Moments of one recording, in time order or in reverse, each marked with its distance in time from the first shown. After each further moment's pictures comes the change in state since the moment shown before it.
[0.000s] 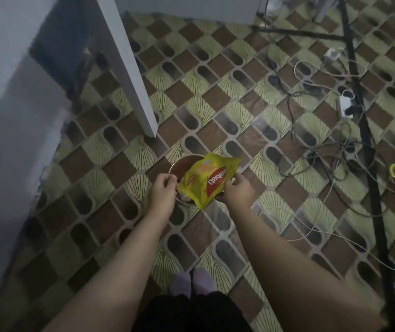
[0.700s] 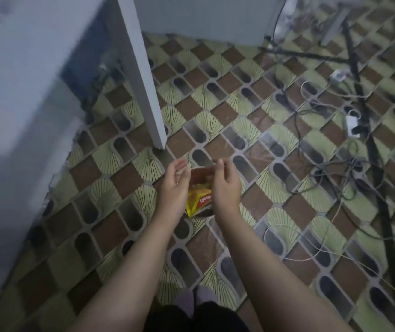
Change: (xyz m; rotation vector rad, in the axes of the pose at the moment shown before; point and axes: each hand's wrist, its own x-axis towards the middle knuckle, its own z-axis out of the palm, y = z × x) left_hand -0.026 0.051 -0.018 -0.170 -0.038 0.241; right_hand -0.058 -0.064 0.035 0.206 -0.055 -0.358
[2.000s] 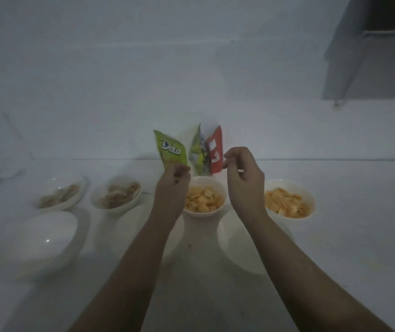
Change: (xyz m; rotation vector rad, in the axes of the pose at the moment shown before) left_hand -0.598 0.108 -0.546 -0.066 1.599 0.135; right_hand -0.696 -0.310 0.225 0.273 -1.445 -0.931
